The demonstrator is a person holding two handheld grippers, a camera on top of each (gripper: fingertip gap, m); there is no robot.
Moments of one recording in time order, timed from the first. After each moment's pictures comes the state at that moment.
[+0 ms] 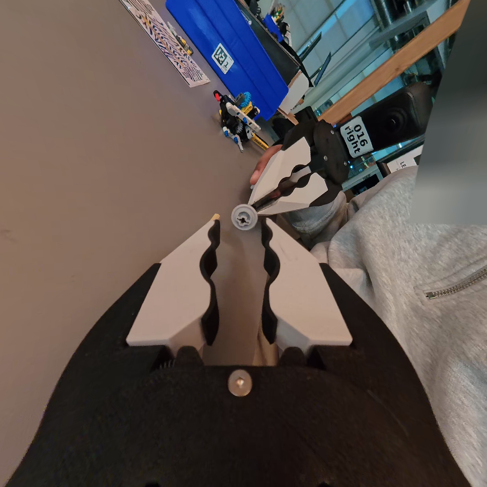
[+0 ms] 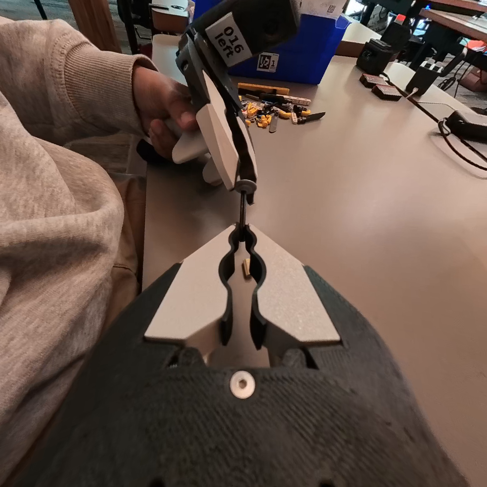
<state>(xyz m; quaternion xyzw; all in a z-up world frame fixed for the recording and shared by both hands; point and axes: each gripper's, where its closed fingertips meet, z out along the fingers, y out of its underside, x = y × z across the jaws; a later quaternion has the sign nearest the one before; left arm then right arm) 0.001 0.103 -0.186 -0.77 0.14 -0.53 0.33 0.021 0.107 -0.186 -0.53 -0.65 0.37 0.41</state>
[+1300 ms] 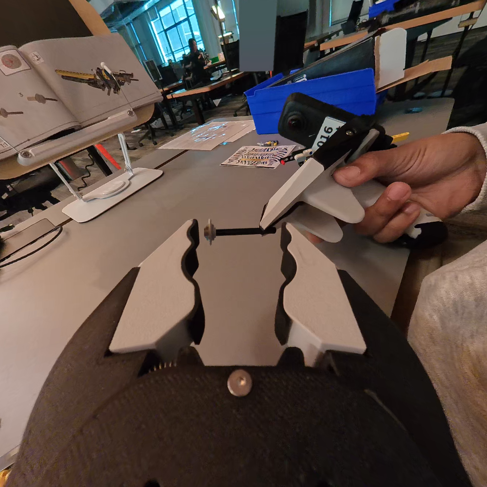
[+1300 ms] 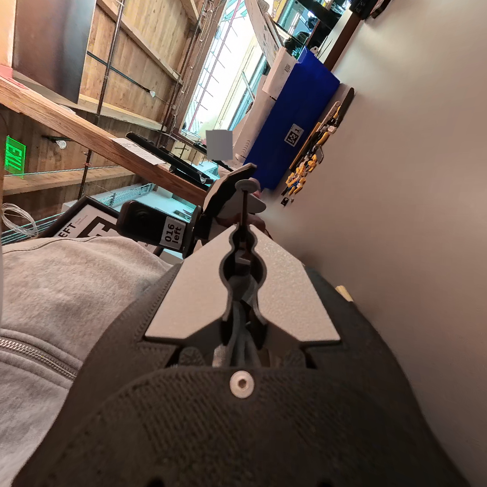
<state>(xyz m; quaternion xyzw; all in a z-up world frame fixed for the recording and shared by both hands) 0.004 0.127 -0.151 -0.70 0.30 -0.11 0.64 0.000 0.113 -0.152 -0.63 -0.22 0.73 0.12</state>
